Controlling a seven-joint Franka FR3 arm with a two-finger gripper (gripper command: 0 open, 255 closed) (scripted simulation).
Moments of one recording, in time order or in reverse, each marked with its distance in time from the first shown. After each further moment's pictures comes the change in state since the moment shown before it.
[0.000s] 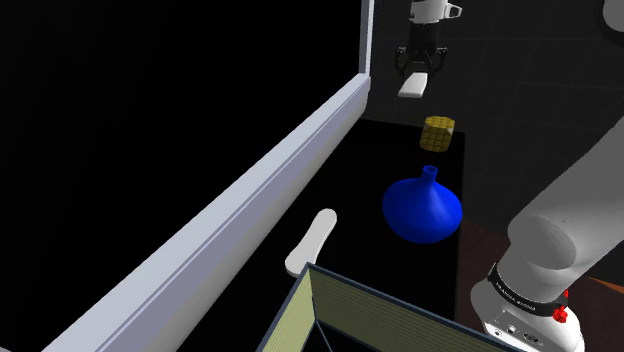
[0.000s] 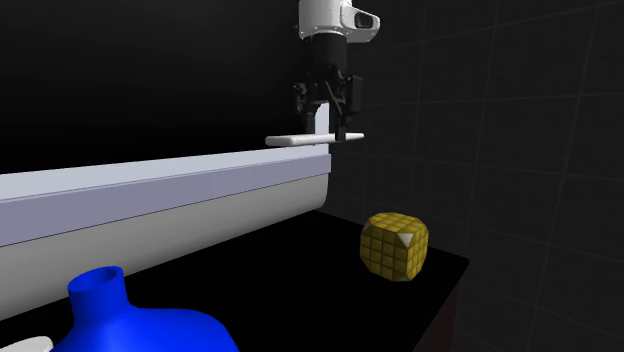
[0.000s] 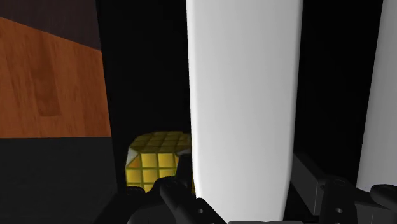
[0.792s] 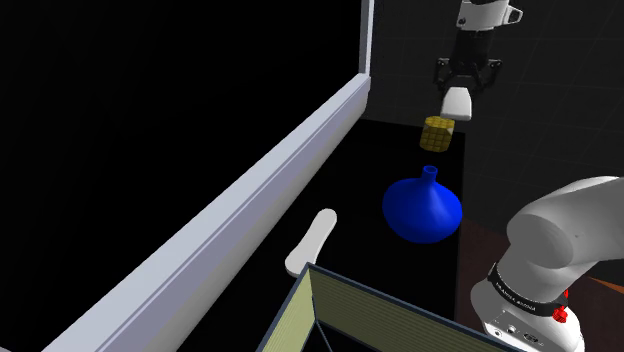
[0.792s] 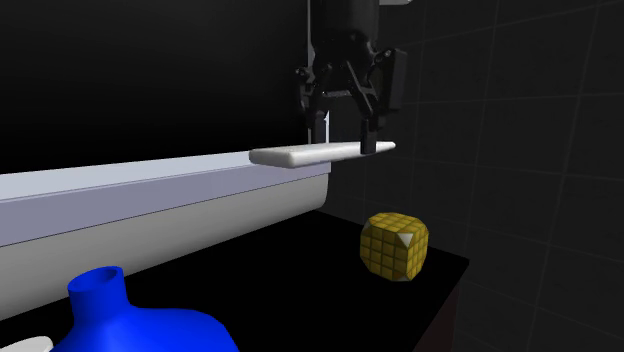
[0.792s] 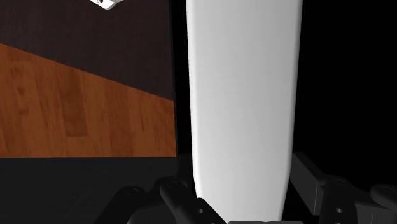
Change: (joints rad) arm -0.030 -0.505 0.021 -0.451 -0.061 -0.051 0.019
